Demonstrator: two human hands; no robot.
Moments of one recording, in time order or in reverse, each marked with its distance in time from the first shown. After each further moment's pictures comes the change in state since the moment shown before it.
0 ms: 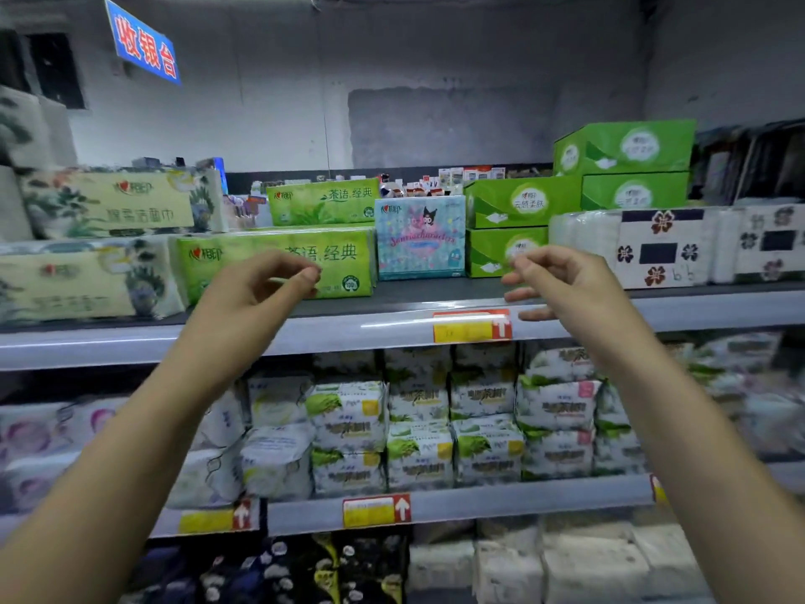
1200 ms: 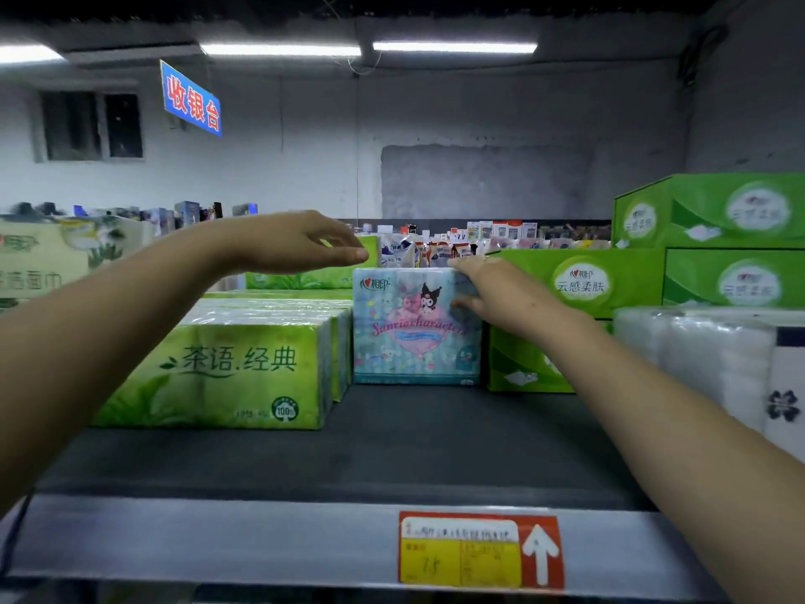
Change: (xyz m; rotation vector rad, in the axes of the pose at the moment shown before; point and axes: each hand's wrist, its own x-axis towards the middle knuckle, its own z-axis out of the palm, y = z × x) left_hand 0.272 -0.034 0.059 0.689 -0.497 0.037; right_hand 0.285 0.075 0.048 -0.992 -0.256 -0.424
